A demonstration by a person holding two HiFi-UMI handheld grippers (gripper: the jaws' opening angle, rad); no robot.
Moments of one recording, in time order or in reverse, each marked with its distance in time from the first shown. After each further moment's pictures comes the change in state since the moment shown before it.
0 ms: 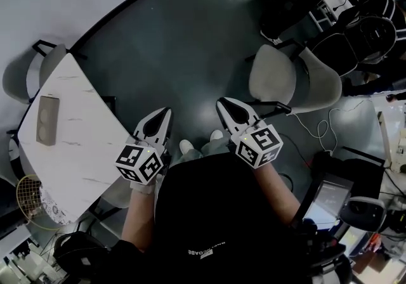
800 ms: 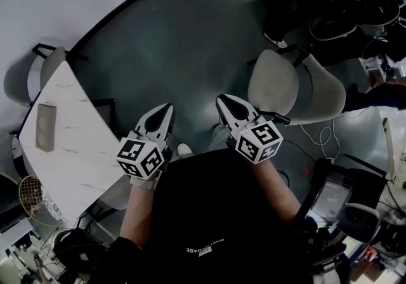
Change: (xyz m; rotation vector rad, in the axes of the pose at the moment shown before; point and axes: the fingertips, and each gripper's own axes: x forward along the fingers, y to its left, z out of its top) left arm 0.086 -0.004 0.013 0.015 0.034 0.029; right arm 0.026 -0.083 0.016 0.079 0.000 0.032
